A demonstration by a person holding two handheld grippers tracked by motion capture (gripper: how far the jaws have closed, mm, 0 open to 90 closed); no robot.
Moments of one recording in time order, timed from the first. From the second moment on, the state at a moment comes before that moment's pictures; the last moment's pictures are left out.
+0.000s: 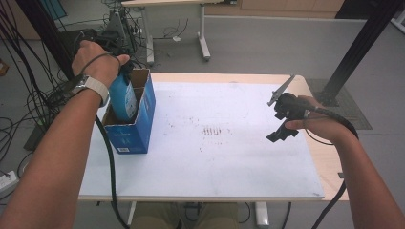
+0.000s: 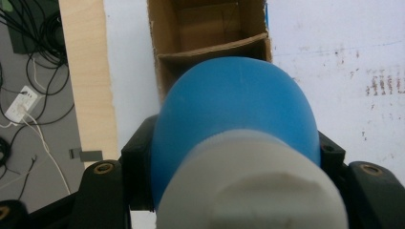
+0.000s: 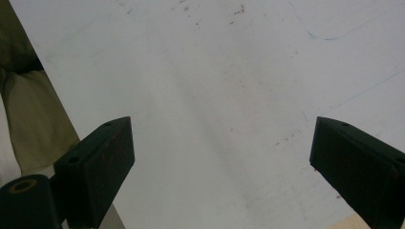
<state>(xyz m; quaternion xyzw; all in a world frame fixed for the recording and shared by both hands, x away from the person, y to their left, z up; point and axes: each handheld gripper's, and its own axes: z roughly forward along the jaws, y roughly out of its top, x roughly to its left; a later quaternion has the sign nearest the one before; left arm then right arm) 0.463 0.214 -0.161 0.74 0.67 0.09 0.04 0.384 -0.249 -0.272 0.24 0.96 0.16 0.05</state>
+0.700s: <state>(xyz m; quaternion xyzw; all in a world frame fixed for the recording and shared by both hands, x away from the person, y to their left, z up) 0.463 0.215 -0.191 0.74 0.66 0.10 0.04 0.384 -0.251 -0.277 0.24 0.95 0.17 0.05</state>
